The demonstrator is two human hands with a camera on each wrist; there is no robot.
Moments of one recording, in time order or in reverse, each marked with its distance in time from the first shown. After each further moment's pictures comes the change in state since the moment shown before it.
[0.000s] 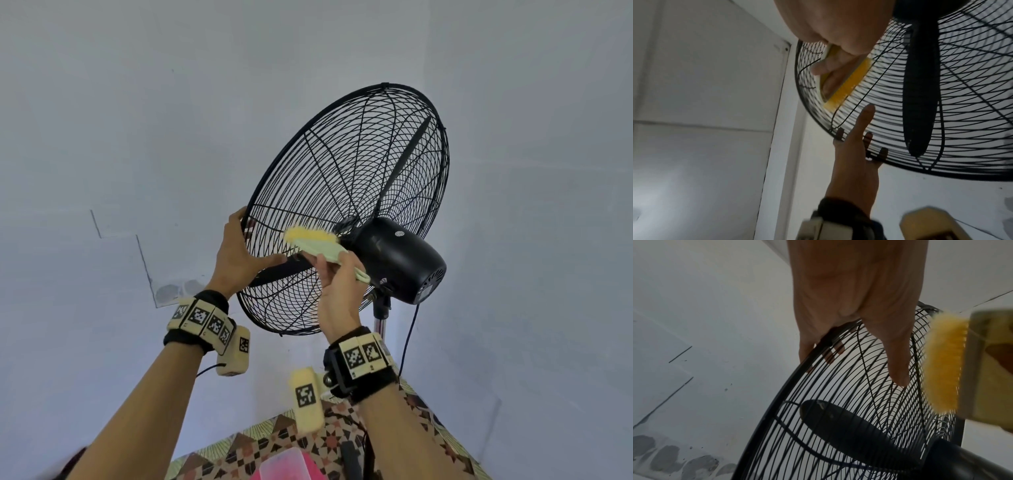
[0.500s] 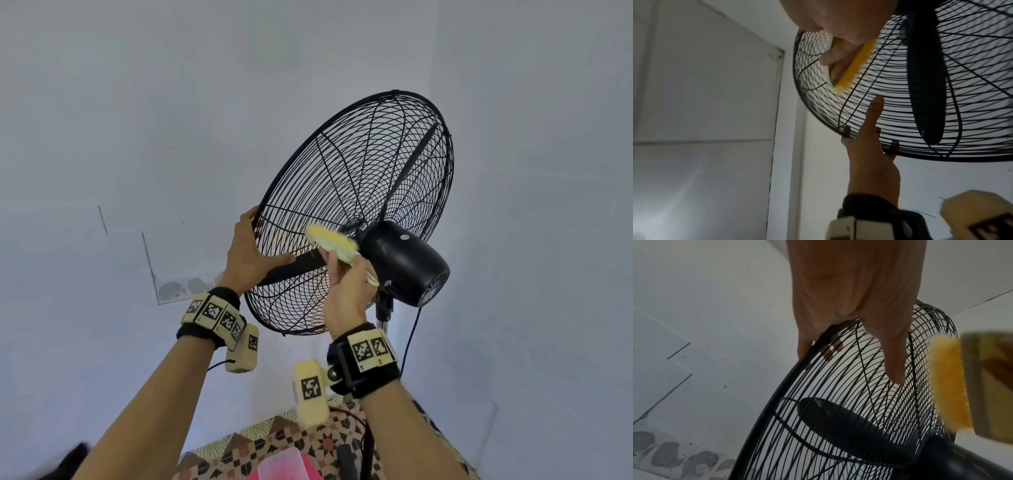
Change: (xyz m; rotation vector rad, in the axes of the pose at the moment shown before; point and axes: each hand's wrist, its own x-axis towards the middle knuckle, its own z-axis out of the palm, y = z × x) left_hand -0.004 0.007 0.001 -0.009 0.011 -0.032; right_hand -0.008 0.002 0.008 0.062 0.039 -0.012
